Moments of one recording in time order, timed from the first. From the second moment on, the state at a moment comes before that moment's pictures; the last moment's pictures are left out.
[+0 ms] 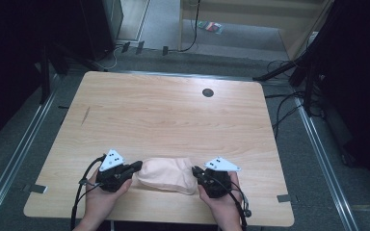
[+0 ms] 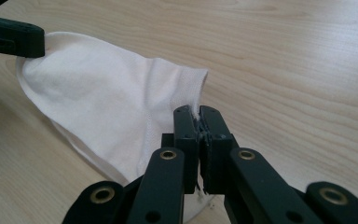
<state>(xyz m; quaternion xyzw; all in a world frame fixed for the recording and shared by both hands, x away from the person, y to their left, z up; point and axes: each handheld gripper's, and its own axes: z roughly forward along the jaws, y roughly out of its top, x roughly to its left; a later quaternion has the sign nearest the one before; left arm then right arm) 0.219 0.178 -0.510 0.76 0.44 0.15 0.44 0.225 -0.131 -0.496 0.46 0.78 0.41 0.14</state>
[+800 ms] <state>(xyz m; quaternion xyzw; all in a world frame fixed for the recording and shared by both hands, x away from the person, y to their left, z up) 0.225 0.172 -0.532 0.78 0.44 0.13 0.42 0.221 -0.134 -0.518 0.46 0.79 0.39 0.12</state>
